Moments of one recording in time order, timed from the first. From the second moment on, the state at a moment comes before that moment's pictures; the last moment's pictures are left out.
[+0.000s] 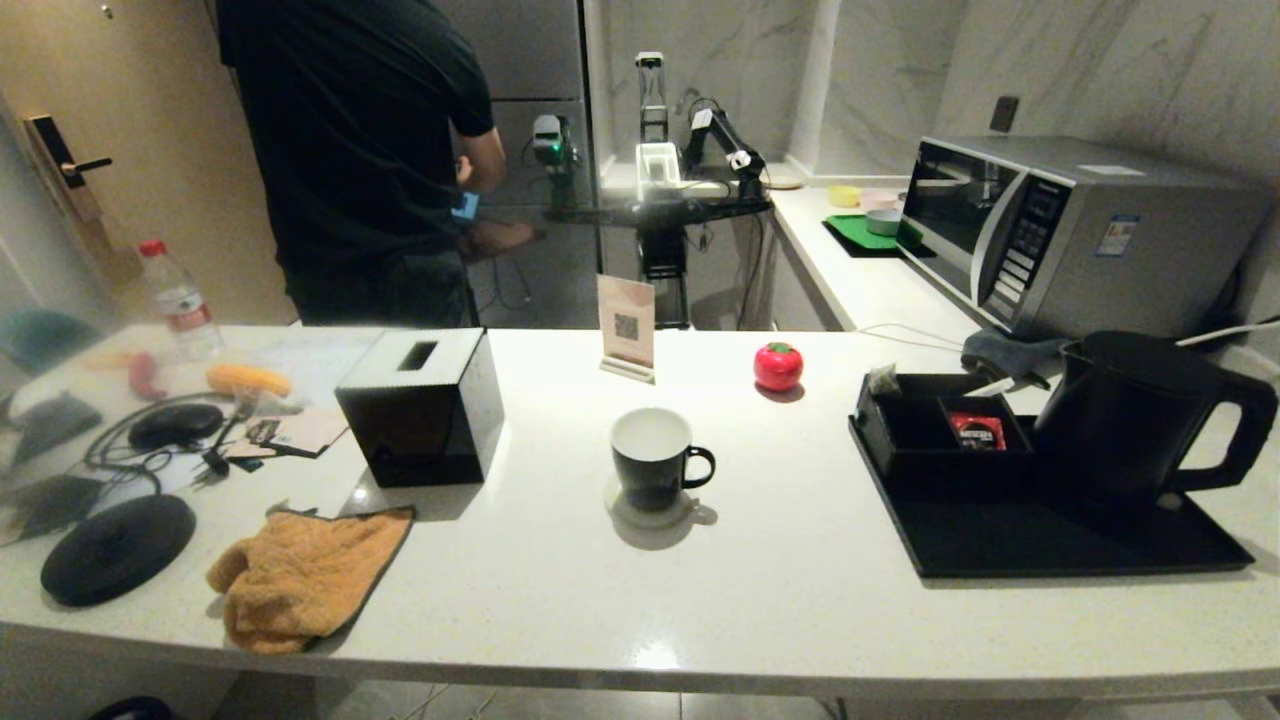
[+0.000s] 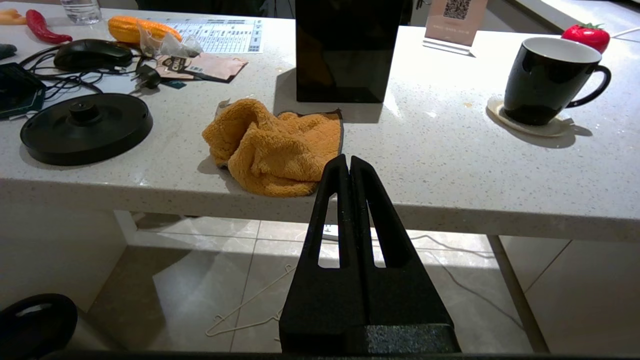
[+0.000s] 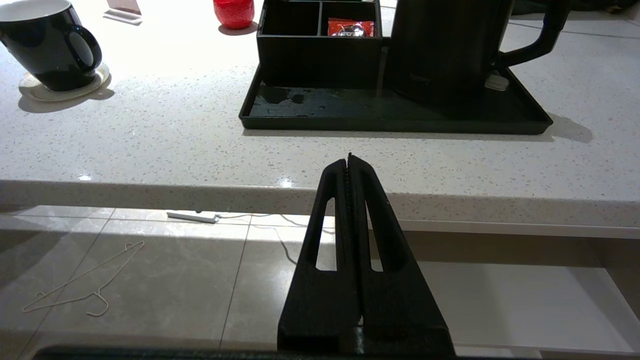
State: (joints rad) left arm 0.00 0.00 0.00 0.00 0.01 -0.06; right arm 0.00 0.00 -0.02 0.04 0.00 0.00
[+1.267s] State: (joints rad) left arm 0.00 0.00 0.00 0.00 0.01 -0.06; right arm 0.00 0.00 -0.01 0.03 0.00 -0.01
